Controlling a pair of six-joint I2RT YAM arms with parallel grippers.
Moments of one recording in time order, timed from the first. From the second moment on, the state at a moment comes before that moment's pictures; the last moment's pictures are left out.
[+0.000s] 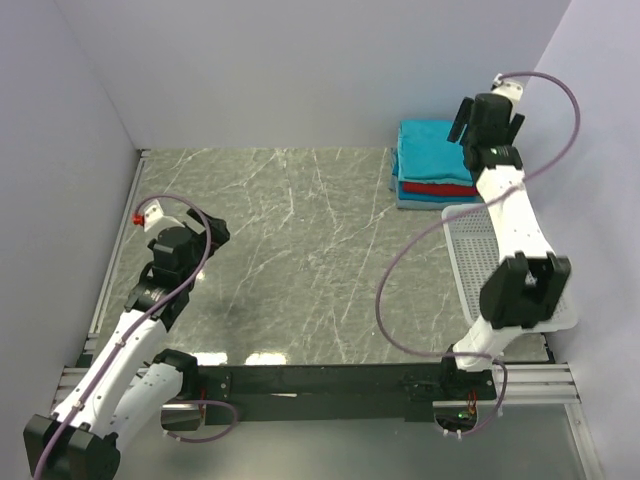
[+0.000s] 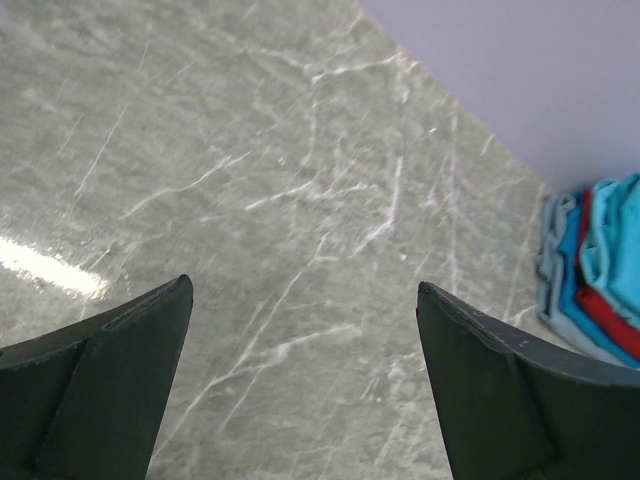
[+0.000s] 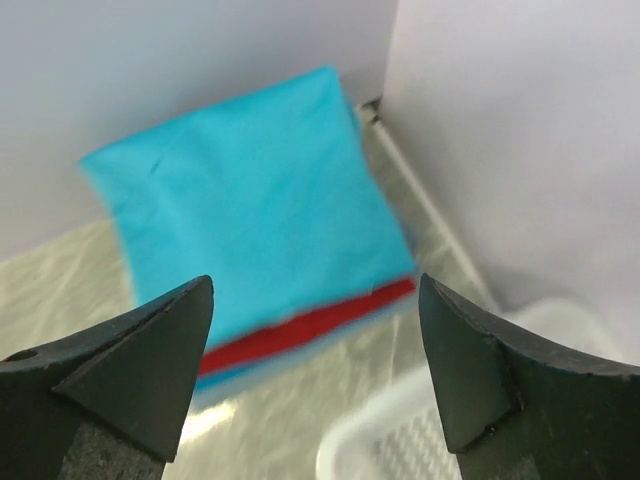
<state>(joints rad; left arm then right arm) -0.28 0.78 0.61 -0.21 -0.37 -0.78 -0.02 1.73 1.72 -0.37 0.44 0.16</state>
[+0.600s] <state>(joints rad) -0.28 0.60 0.60 -0.25 -0.33 -0.84 -0.02 0.80 0.73 -0.25 0.13 0.45</state>
